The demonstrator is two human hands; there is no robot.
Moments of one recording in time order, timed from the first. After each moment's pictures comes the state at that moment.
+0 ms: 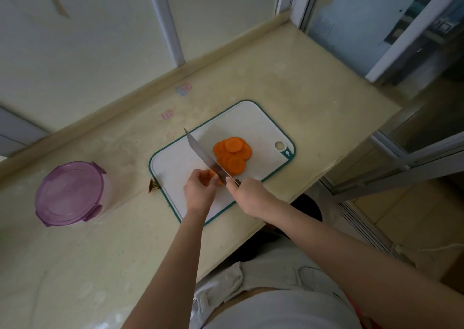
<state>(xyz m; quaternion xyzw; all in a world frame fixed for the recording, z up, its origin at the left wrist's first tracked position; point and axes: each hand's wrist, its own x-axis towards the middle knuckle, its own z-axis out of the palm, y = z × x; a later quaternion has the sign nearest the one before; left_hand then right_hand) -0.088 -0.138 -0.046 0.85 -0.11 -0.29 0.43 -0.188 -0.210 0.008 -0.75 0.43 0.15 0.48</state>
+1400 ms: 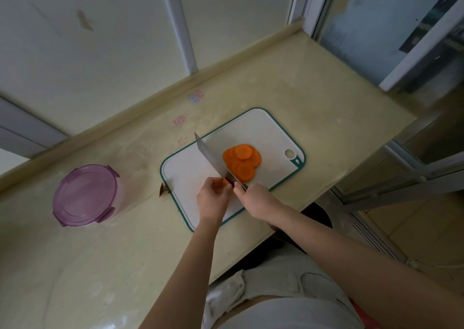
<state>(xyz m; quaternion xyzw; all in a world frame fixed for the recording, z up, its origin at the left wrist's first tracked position) -0.099 -0.138 -0.044 0.85 -0.13 -0.27 0.42 -0.178 -0.217 -0.009 -0.76 0.42 0.17 0.46</state>
